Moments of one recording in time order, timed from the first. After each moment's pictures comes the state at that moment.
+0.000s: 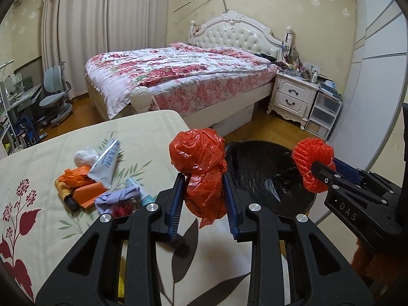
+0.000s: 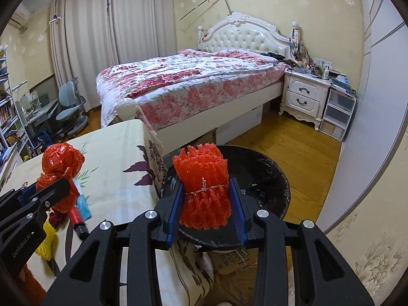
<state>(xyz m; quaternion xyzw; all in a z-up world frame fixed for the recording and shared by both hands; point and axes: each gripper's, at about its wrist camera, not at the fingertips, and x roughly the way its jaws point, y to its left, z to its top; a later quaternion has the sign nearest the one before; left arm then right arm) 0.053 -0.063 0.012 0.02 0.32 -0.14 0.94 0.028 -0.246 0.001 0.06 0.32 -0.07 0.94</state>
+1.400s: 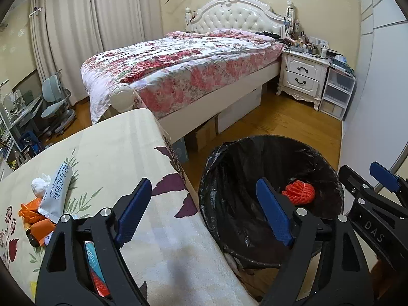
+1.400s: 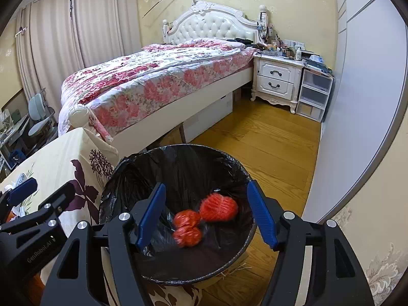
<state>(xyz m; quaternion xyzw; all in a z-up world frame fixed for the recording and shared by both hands) 0.131 -0.149 -0.029 0.08 0.34 -0.10 0.93 0.069 -0.322 -0.037 0.09 0.34 -0.15 0.92</state>
